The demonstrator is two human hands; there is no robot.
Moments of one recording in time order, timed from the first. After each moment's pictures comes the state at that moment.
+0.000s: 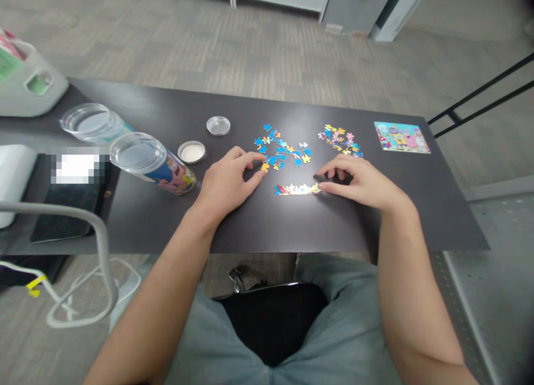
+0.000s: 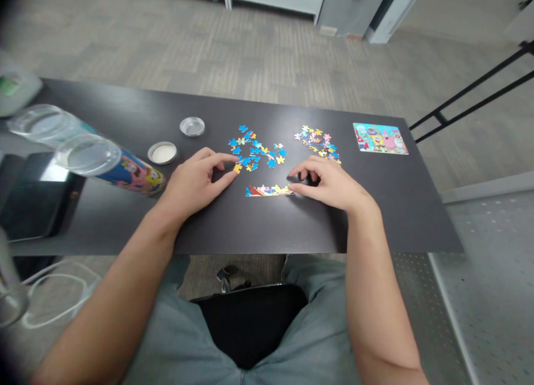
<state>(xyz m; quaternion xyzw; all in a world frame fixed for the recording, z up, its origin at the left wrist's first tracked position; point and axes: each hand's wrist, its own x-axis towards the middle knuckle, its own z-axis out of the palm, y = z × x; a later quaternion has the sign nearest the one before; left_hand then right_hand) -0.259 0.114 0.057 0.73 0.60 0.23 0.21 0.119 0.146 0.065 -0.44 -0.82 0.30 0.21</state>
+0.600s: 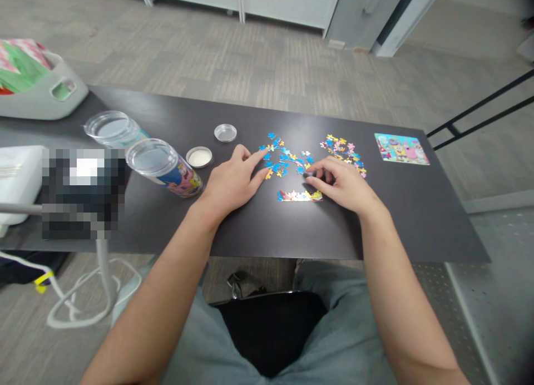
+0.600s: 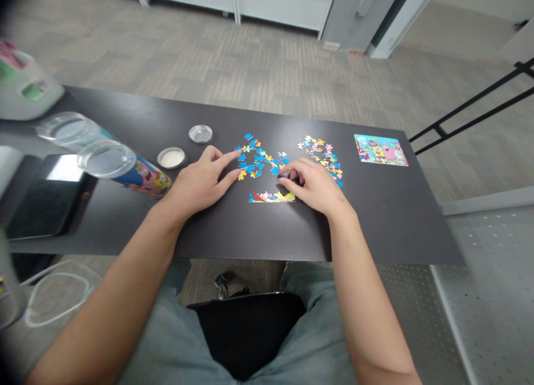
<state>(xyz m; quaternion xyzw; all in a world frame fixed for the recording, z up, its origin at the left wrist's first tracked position) -0.257 0.124 0.060 0.76 0.61 0.16 0.14 0.081 0.157 0.048 -0.44 -0.83 0.25 0.24</state>
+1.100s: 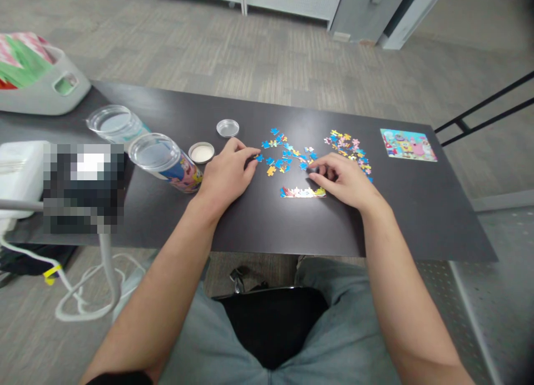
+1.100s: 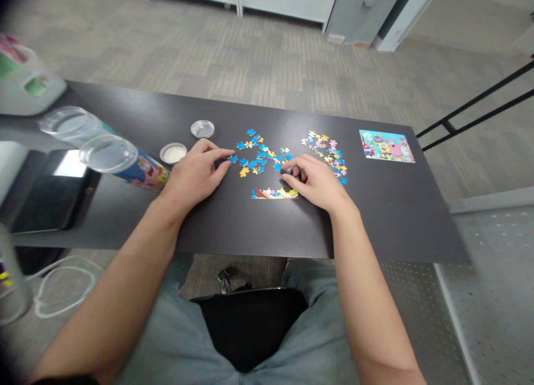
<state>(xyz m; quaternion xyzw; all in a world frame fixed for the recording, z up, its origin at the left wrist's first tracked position) -0.271 0.130 0.057 0.73 0.64 0.21 0.14 0.083 0.158 0.036 -0.43 -0.82 0.26 0.27</state>
